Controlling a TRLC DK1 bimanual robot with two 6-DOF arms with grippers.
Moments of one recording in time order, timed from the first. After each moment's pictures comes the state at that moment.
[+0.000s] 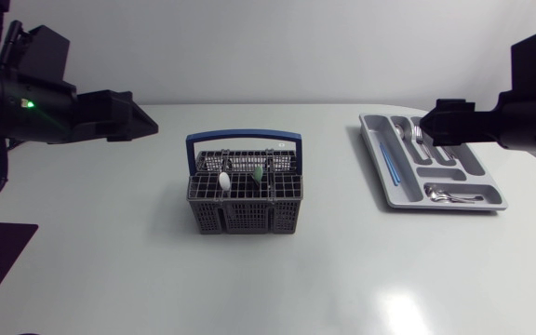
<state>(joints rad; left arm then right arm) -0.26 1.16 1.16 -0.73 0.17 -0.14 0.20 1.01 1.01 -0.61 0.09 0.08</state>
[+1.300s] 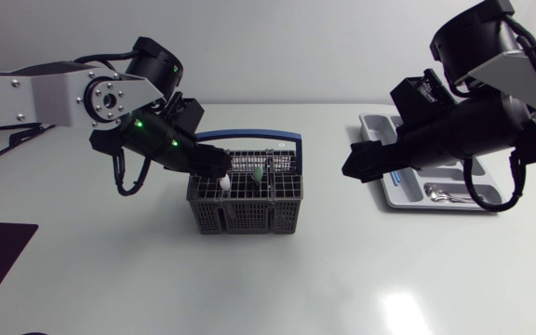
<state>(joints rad) -0.42 1.65 1.23 -0.58 0.20 -0.07 0.35 1.30 1.09 -0.71 -0.12 0.04</state>
